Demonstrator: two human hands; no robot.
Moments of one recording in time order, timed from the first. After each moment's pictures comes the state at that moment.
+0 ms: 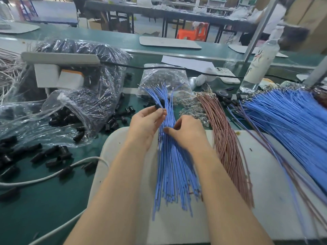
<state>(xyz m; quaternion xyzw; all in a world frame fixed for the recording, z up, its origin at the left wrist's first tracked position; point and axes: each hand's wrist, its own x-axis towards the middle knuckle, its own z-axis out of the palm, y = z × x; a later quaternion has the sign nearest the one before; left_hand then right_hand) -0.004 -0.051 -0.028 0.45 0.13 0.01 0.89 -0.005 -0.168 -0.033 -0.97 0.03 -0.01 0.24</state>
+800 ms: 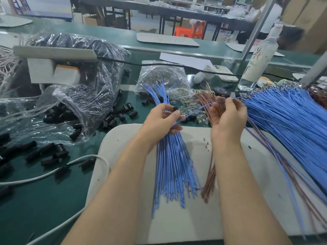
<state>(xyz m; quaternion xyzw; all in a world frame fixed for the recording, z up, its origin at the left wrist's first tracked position) -0.011 -0.064 -0.029 0.69 -0.03 -0.05 0.72 -0.008 -0.208 -0.004 -0.44 0.15 -0.26 0.85</state>
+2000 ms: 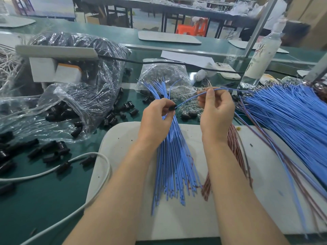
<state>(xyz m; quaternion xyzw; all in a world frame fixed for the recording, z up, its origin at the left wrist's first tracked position) -0.009 -0.064 -0.041 0.83 -0.08 0.19 0.52 -0.007 -0.184 -0.012 -0.67 0.06 -0.34 0.66</state>
